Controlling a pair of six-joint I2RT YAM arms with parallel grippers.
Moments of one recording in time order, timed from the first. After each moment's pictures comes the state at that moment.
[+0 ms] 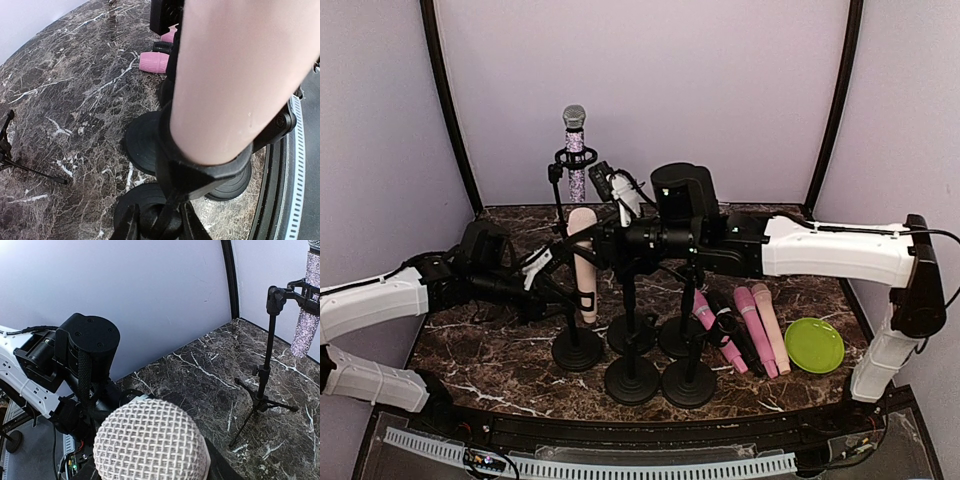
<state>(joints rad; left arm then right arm) -0.61 1.12 0.71 -0.29 0.49 0.22 1.12 1.71 1.47 0.02 -0.15 0.25</state>
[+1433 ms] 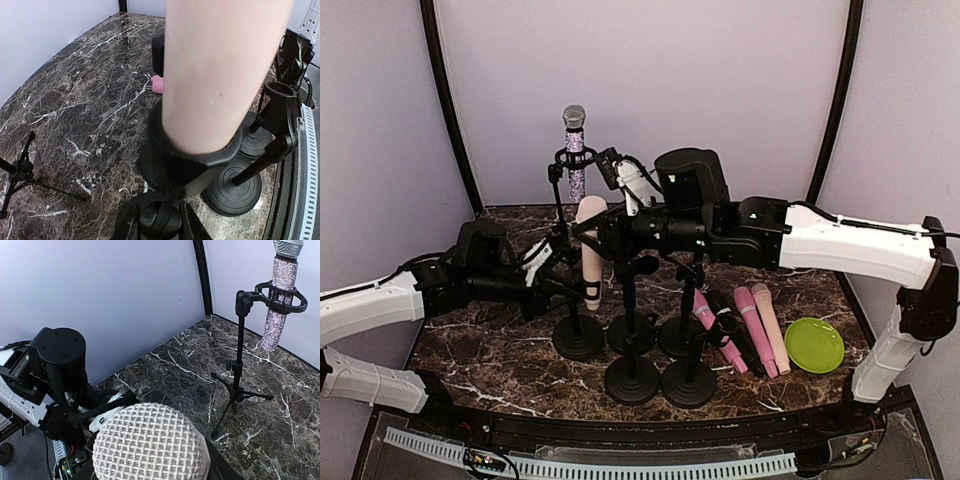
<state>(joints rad) -0.67 1.08 0.70 -0.20 0.38 0.22 1.15 1.67 1.56 -0.17 0.02 0.26</state>
